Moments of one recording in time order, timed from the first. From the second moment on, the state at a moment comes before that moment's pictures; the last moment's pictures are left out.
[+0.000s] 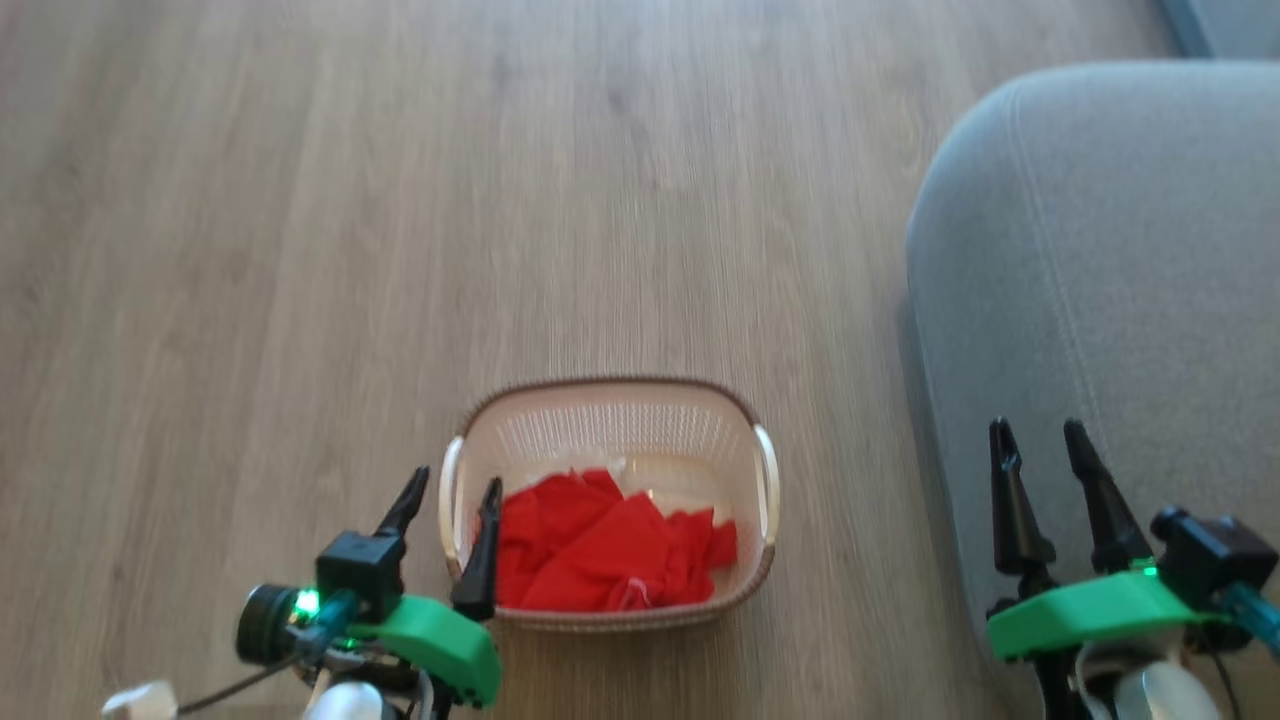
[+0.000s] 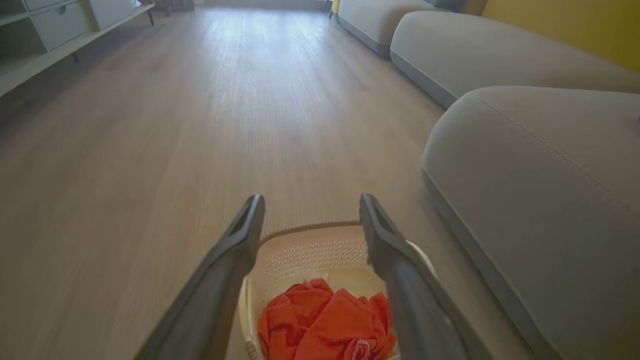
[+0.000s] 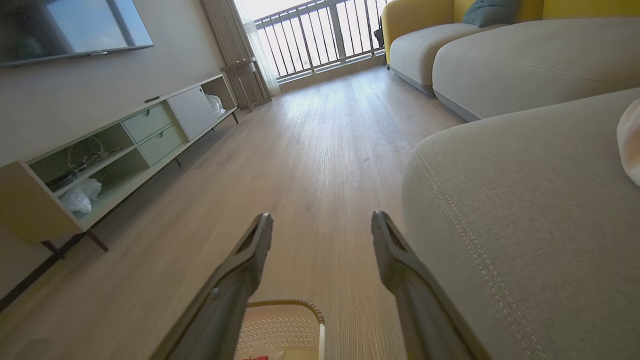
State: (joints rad) left arm -0.03 0.05 -0.22 0.26 -0.18 -0.02 -0.26; right arm 0.05 -0.05 -0.02 0.12 0.34 0.13 -0.26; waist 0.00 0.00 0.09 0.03
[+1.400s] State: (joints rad) left arm -1.00 0.15 -0.56 1.28 0.00 -0.13 -0.08; right arm -0.22 -0.04 0.07 0.04 0.36 0.13 -0.26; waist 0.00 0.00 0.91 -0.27
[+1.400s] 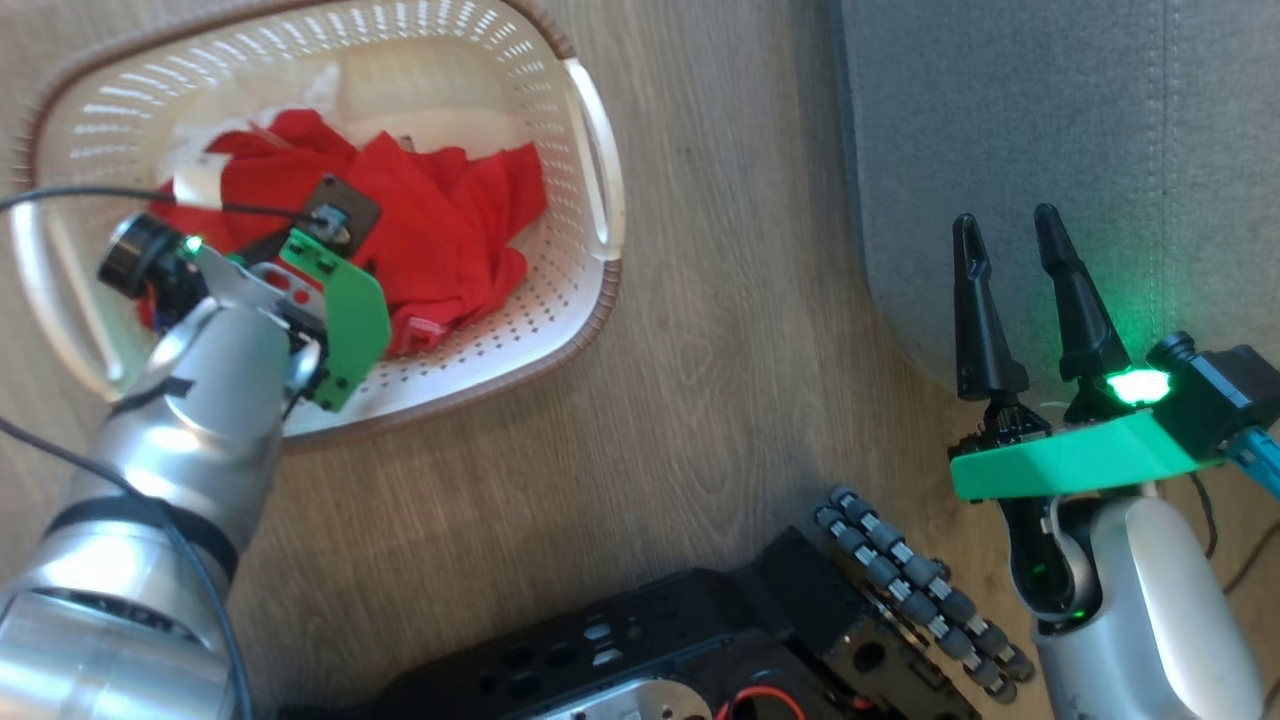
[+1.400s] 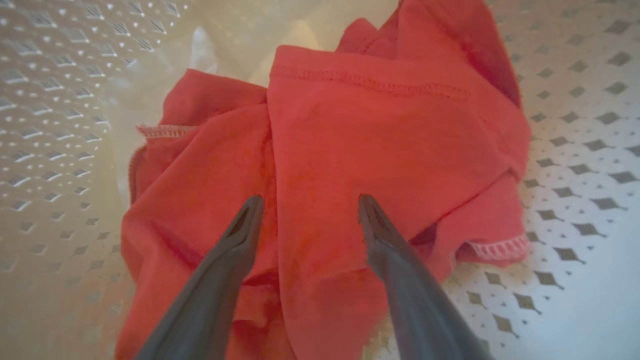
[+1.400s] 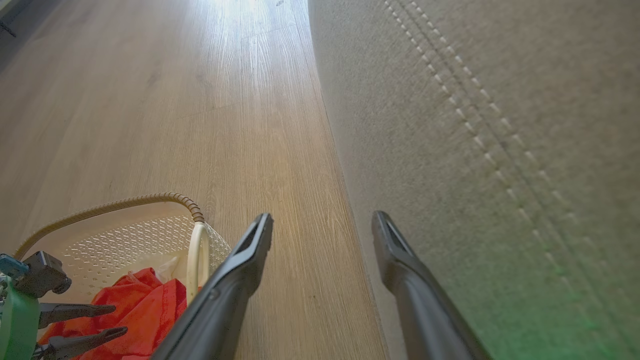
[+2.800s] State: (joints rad) left arm -1.08 0.25 -0.68 1.30 -0.03 -0.12 0.19; right arm -0.24 -0.04 0.10 0.01 0.41 0.13 -0.26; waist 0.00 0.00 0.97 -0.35
